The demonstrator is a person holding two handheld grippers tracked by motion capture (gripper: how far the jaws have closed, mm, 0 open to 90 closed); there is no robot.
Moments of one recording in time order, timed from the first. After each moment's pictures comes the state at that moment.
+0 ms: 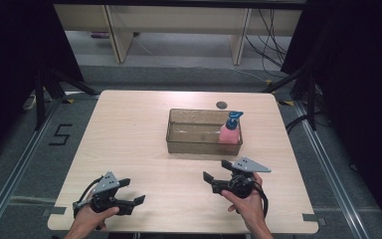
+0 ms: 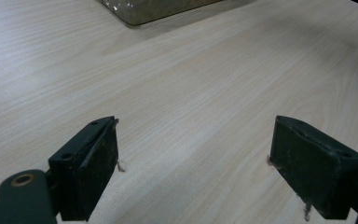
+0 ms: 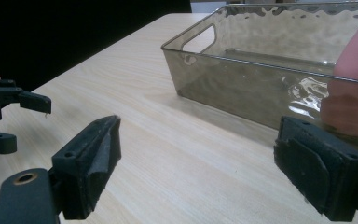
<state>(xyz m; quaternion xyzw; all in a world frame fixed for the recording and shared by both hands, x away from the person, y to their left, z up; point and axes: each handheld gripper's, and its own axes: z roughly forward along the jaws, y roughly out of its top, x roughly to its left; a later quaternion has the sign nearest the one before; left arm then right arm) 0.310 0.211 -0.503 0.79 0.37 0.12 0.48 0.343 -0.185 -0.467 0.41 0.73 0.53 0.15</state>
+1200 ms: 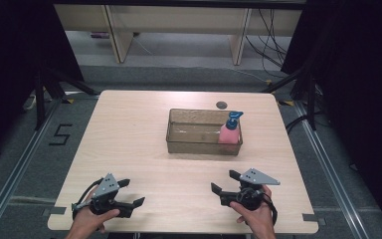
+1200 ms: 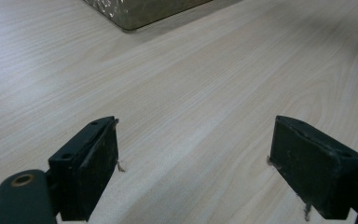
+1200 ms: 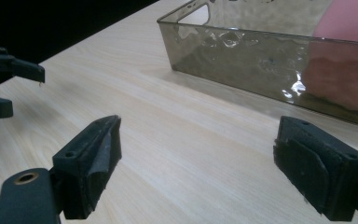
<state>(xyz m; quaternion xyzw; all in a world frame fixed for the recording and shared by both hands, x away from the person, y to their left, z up) 0.304 0.210 -0.499 0.80 0.35 0.14 0.47 0.316 -0.206 -0.477 0.41 0.74 0.52 0.14</state>
